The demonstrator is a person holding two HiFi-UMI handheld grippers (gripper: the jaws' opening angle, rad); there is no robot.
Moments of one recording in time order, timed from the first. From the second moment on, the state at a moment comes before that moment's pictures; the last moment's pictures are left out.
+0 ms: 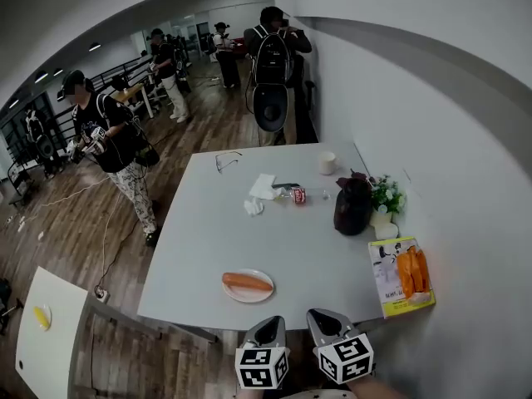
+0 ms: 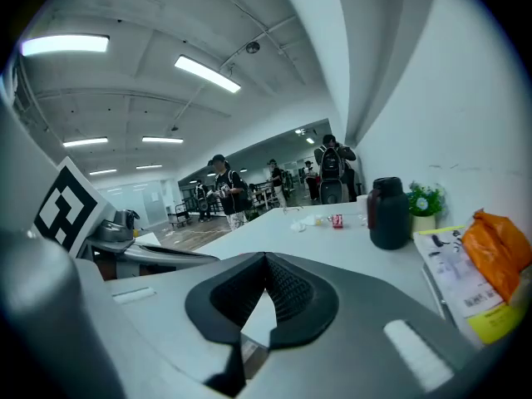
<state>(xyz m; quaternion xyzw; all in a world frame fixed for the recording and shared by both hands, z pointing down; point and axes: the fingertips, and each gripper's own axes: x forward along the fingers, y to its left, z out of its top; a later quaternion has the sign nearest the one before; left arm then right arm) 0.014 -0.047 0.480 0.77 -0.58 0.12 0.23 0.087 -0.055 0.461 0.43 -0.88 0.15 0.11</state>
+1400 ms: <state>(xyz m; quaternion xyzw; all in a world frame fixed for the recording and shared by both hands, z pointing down) -0.206 -0.156 0.554 0.76 -0.57 0.16 0.27 -0.128 -0.185 0.615 0.18 -0.84 0.01 0.51</state>
